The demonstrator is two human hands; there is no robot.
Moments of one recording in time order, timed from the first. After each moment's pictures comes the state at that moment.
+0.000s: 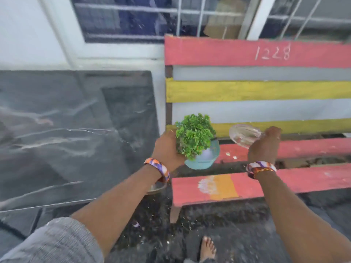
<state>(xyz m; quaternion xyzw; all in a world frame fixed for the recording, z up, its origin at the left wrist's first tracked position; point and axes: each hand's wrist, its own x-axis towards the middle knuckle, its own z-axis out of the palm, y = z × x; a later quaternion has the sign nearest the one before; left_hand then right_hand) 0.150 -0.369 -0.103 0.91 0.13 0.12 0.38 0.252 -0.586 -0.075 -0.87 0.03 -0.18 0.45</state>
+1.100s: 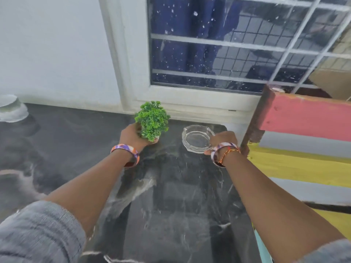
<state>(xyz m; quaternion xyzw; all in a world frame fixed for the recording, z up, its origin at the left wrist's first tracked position) 0.268 0.053 -0.069 0.81 0.39 0.18 0.39 0.429 -0.114 -0.063 -0.88 -0.11 0.25 0.39</state>
